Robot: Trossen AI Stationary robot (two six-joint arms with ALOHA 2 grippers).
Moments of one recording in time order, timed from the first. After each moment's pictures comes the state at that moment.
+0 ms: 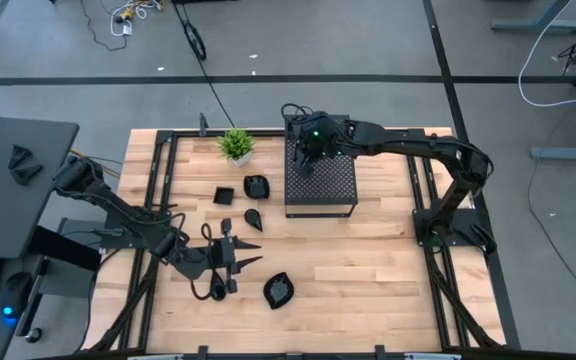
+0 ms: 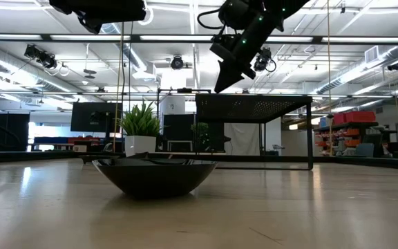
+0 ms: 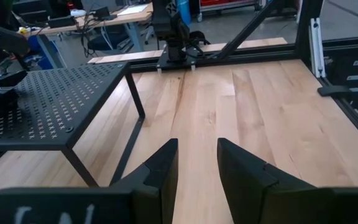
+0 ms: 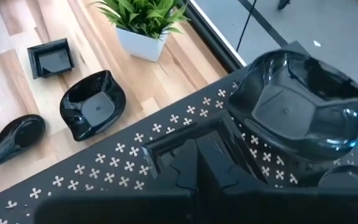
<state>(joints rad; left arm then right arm) -0.61 1.31 0.67 0.31 -0.76 -0.13 -0.36 1.71 1.44 -0.55 0.14 0.08</state>
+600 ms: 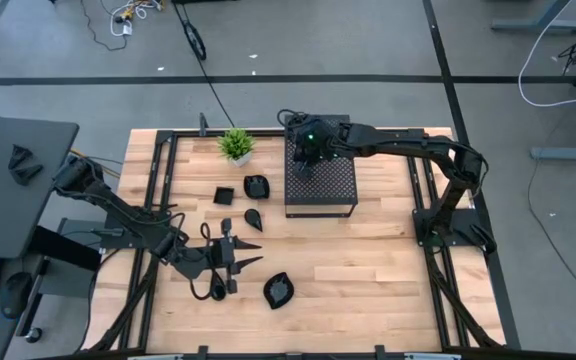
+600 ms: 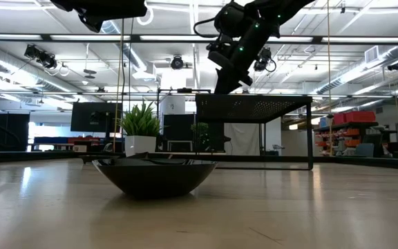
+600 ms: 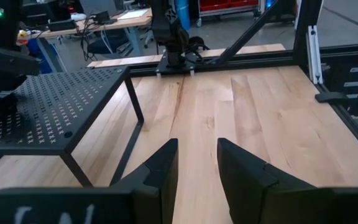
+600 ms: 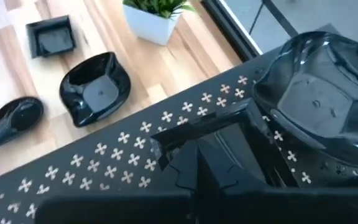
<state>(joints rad) -0.61 1.31 0.67 0.34 -0.76 -0.12 -0.36 1.76 1.44 -0.56 0.11 0.06</state>
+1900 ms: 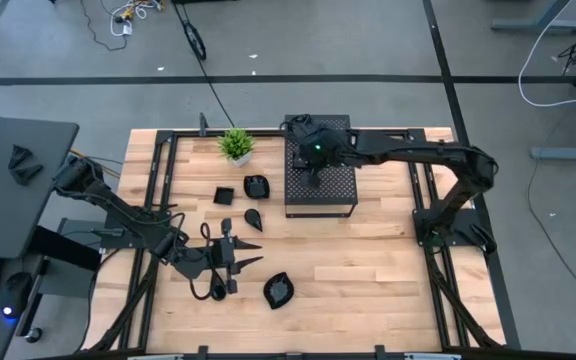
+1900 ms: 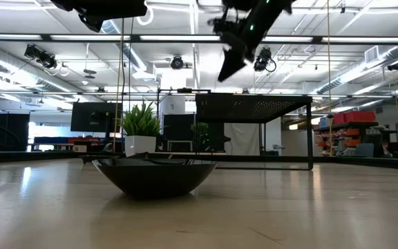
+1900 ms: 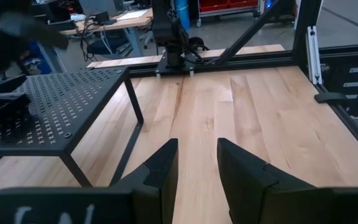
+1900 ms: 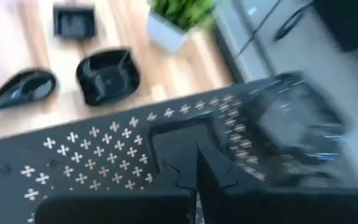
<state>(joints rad) -0.61 1.31 0.67 0.34 -0.76 -0.12 -0.25 1.66 1.44 -0.63 0.22 -0.11</state>
